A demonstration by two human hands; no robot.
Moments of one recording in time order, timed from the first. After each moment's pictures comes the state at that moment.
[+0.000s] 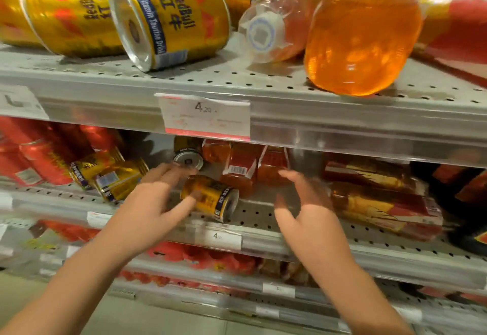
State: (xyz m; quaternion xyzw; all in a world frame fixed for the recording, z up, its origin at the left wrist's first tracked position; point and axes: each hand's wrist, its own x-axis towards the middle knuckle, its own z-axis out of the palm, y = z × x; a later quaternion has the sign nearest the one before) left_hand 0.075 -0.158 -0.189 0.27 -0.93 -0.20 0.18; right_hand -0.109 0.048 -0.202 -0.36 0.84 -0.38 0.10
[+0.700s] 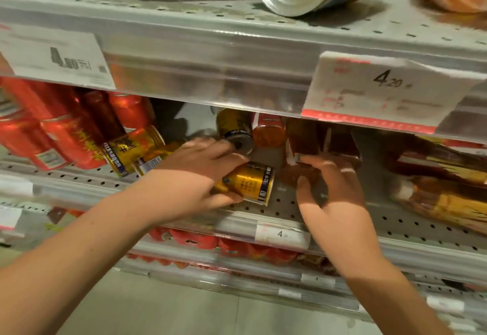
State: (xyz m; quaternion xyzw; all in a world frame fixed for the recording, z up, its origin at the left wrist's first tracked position) left_hand 0.084 -0.242 -0.183 0.09 -1.00 0.00 0.02; right_hand -0.059 -0.037 -0.226 -0.32 0.86 -0.39 0.03
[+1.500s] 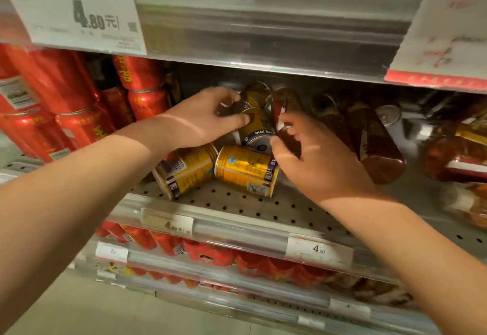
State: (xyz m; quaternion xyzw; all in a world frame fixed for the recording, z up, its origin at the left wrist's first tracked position) left_hand 0.042 -0.328 -0.174 0.25 -0.93 -0.24 0.08; right_hand -0.070 -0.129 -0.198 -0.47 0.84 -0.29 0.01
